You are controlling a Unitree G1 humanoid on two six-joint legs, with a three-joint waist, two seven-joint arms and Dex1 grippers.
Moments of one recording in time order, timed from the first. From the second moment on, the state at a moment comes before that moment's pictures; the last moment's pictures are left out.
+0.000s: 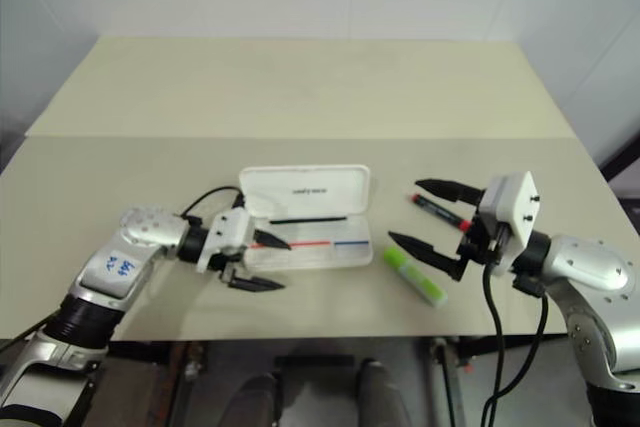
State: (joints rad) left arm -0.51 0.68 -0.19 -0.03 -0.22 0.27 -1.27; right arm -0.12 -0.76 -0.27 -0.46 0.66 0.35 0.92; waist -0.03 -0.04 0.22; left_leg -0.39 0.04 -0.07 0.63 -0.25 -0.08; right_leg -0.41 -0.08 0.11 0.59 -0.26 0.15
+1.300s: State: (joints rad) left arm -0.43 0.81 0.21 -0.20 -0.70 0.52 -1.19; right arm -0.49 -0.79 -0.11 0.57 0.29 0.12 1.12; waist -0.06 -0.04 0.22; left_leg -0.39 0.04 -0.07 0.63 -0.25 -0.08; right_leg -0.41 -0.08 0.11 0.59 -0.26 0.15
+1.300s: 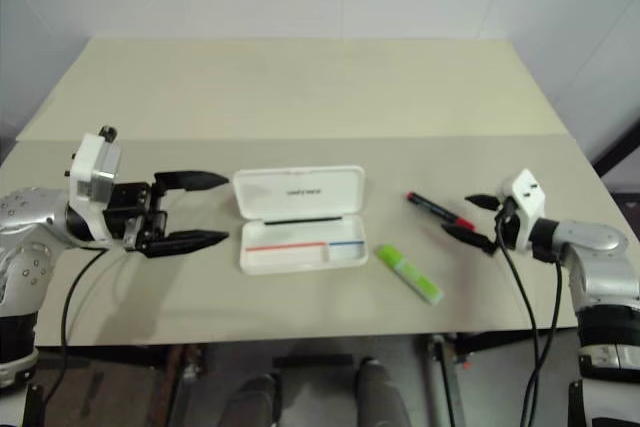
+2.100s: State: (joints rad) left arm -0.45 0.81 0.18 -0.19 -0.69 0.50 -1.18; right arm -0.60 -0.72 -0.10 0.78 0.21 -0.02 1.15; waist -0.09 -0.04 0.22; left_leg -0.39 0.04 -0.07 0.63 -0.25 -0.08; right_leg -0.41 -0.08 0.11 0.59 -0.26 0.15
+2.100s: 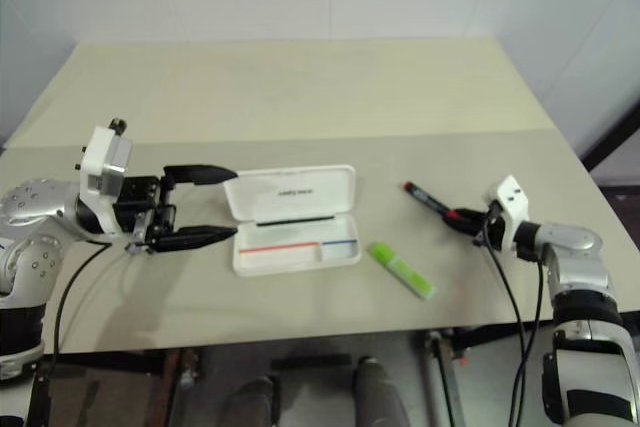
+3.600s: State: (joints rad) left arm -0.22 0.85 0.26 -0.17 -0.59 0.28 -1.19; right arm -0.91 -0.40 0.32 0.63 0.05 -0.14 1.37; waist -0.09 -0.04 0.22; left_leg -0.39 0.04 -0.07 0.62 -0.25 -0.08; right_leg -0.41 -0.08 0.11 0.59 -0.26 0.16
